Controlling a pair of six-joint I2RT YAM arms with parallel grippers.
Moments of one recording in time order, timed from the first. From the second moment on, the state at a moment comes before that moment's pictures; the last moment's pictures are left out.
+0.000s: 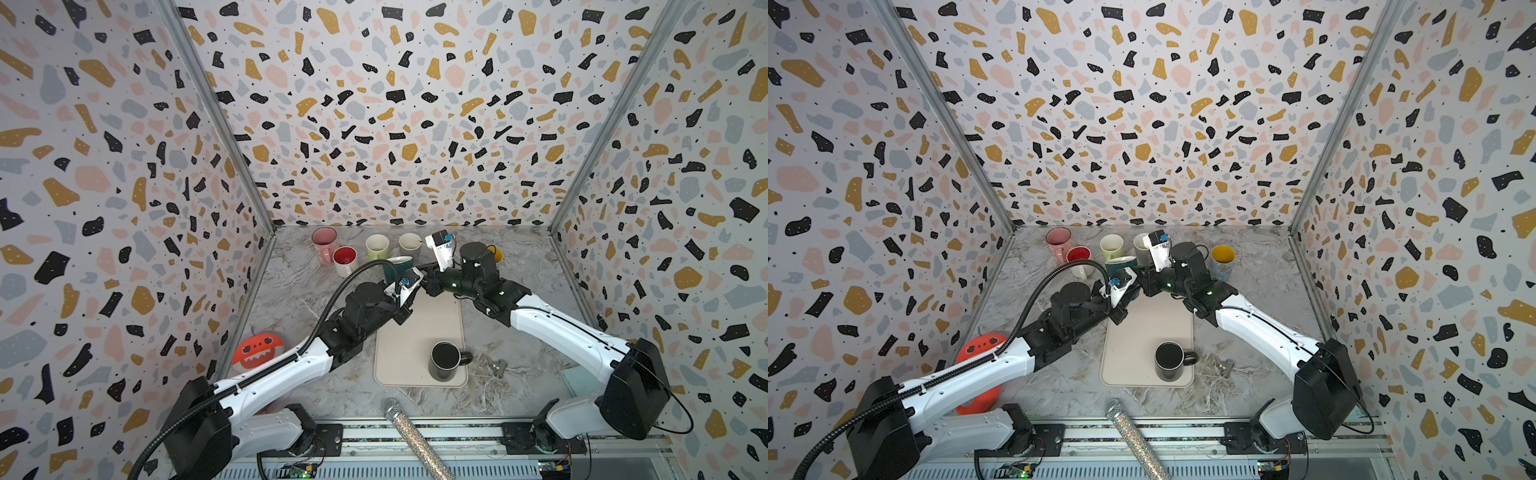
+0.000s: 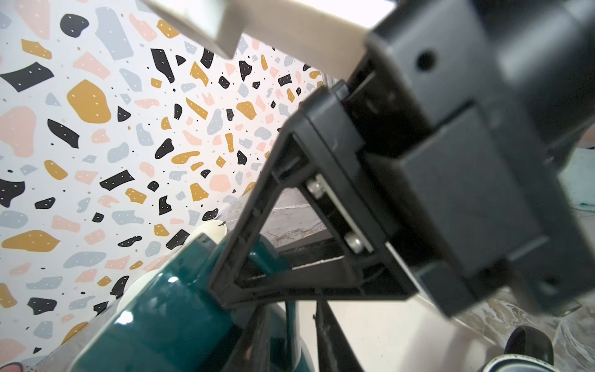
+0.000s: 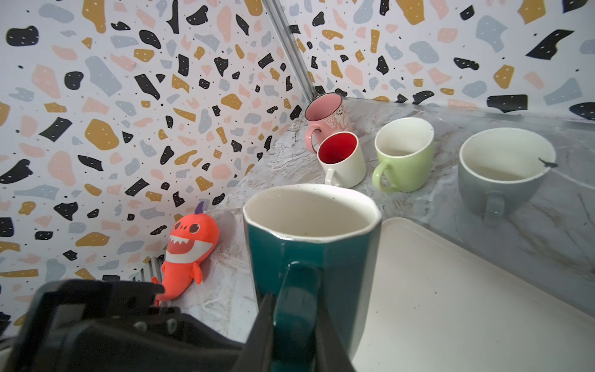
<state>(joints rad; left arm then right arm) -0.79 1.19 0.81 0.15 -0.04 0.27 0.70 1.44 1.15 -0.03 -0.35 0.36</state>
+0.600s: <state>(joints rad) -0.77 1.18 0.85 0.05 -0.09 0.24 0.55 1.45 1.13 -0.02 -0.26 0.30</state>
